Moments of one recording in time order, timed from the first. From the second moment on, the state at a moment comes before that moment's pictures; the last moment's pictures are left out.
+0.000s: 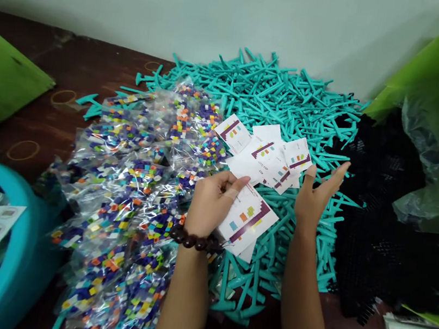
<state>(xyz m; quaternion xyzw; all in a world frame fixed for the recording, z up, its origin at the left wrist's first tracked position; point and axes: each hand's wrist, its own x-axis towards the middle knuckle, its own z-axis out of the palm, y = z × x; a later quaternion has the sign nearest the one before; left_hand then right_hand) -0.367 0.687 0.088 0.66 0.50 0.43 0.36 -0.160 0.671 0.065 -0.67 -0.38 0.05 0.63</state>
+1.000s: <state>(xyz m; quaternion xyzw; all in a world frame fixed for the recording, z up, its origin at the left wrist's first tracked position) -0.330 0.683 0.083 0.53 0.45 0.50 0.52 -0.178 0.652 0.095 -0.56 -0.40 0.30 0.66</state>
